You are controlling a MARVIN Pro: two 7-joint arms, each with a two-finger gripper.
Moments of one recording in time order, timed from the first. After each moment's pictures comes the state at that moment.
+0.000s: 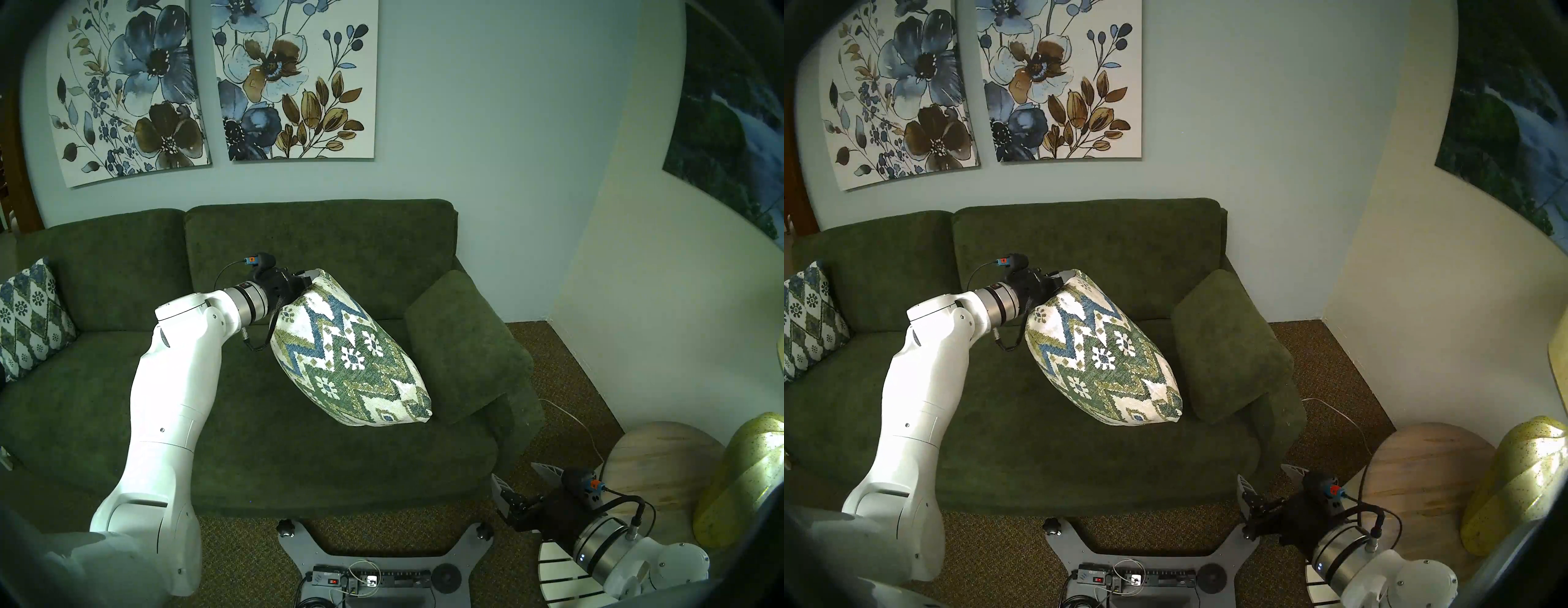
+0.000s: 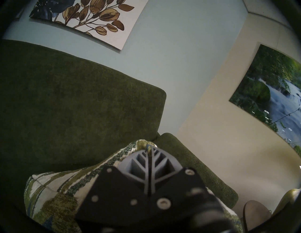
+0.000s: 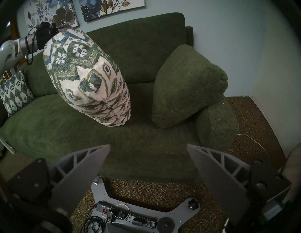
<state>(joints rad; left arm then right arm) 1.22 -1.30 -1.69 -1.39 -0.51 0.61 -0.58 -2.62 -1.82 1.96 -2.41 0.00 0.28 0.76</state>
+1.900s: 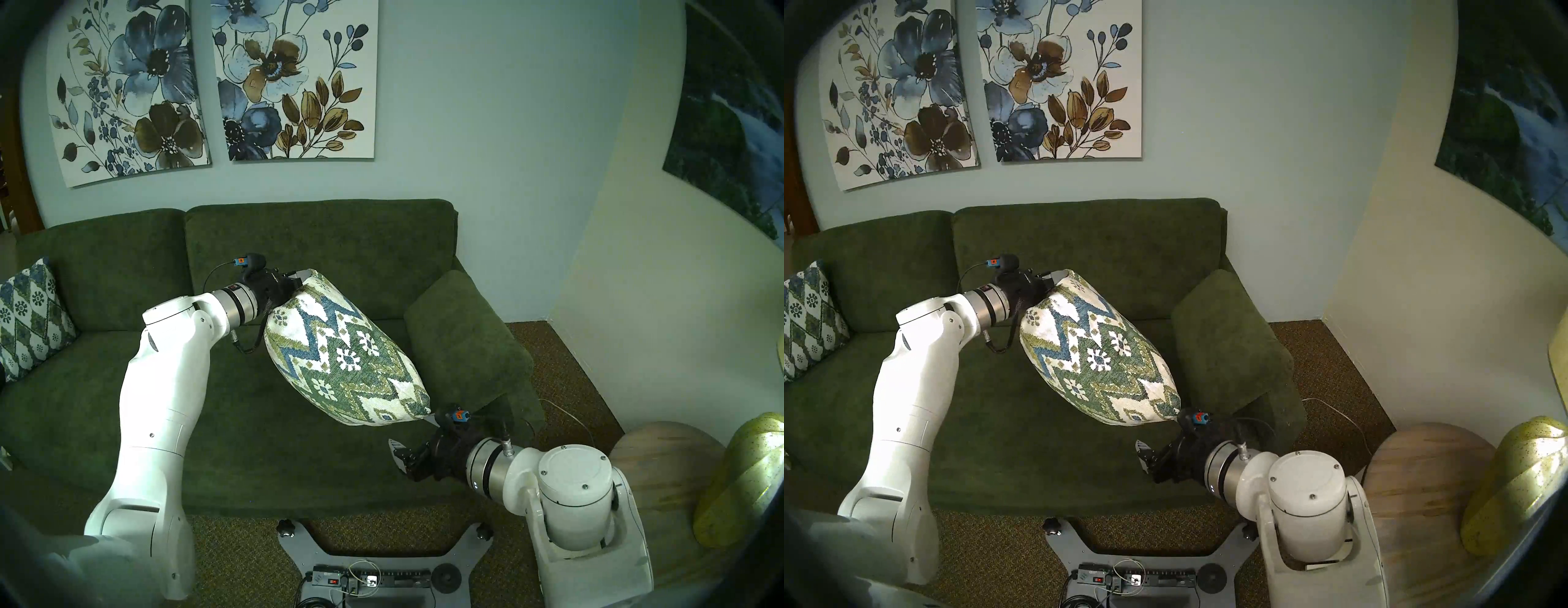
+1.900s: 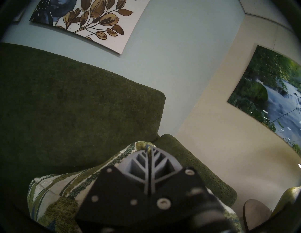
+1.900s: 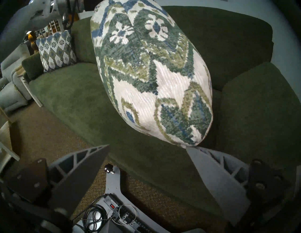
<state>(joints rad) 1.25 -1.27 -1.73 -1.42 -0.52 0.61 -0.62 -2.10 -1.56 1.48 -2.28 -0.40 0.68 0.76</state>
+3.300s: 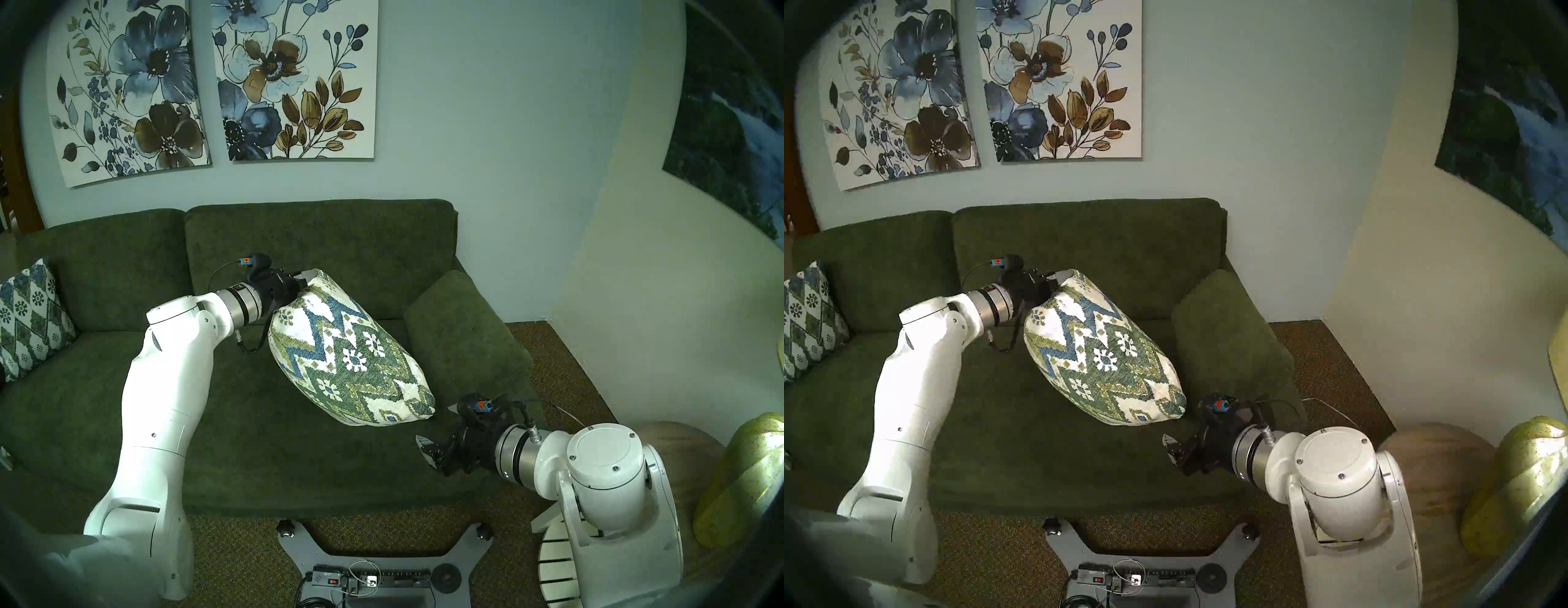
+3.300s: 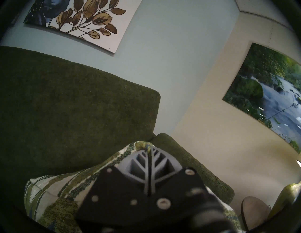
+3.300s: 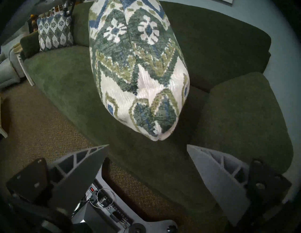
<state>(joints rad) 1.25 -1.27 -1.71 -1.42 -0.52 0.60 -0.63 -2.09 -1.44 1.56 -2.34 -0.45 0.70 0.86</state>
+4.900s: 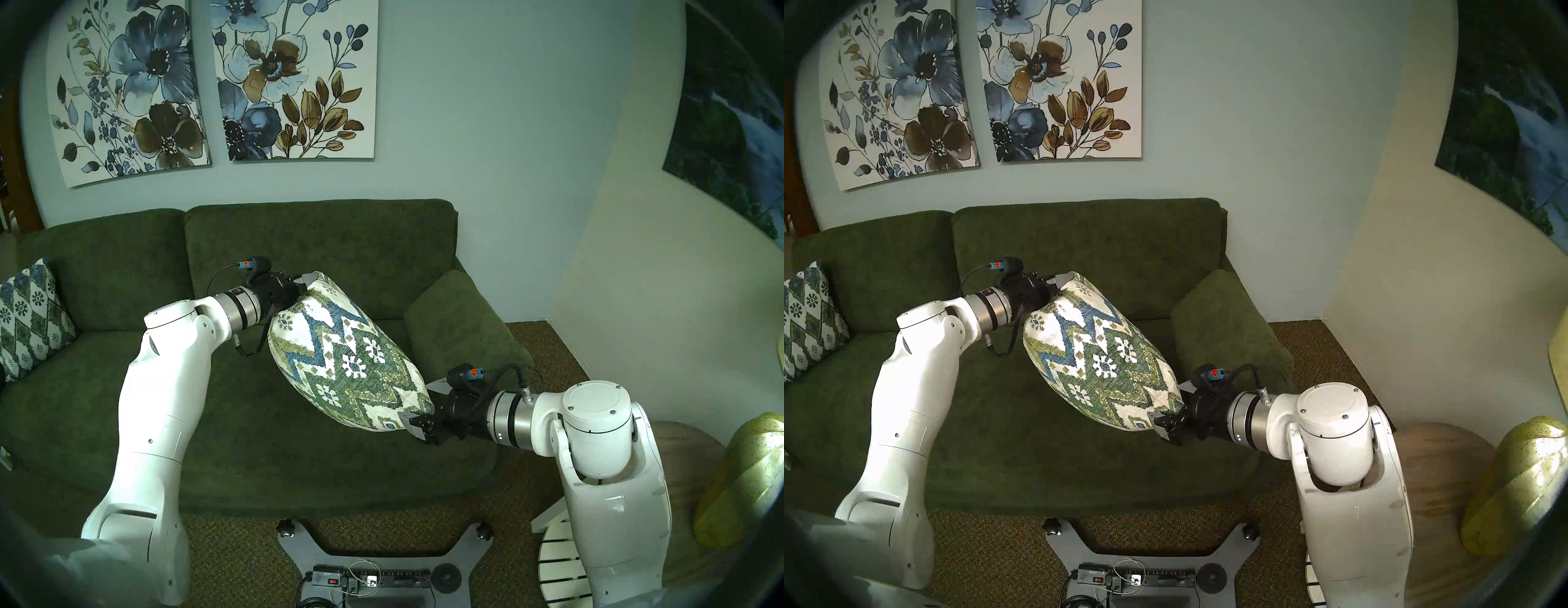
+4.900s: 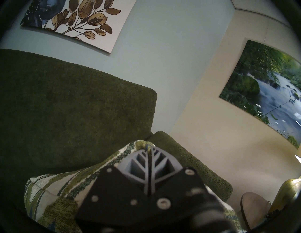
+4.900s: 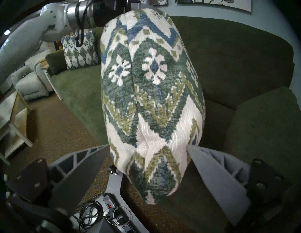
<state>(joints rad) 1.28 -1.25 -1.70 -1.45 -0.52 0.58 -0.66 -1.84 -1.43 1.60 -2.15 -0.29 0.69 1.07</state>
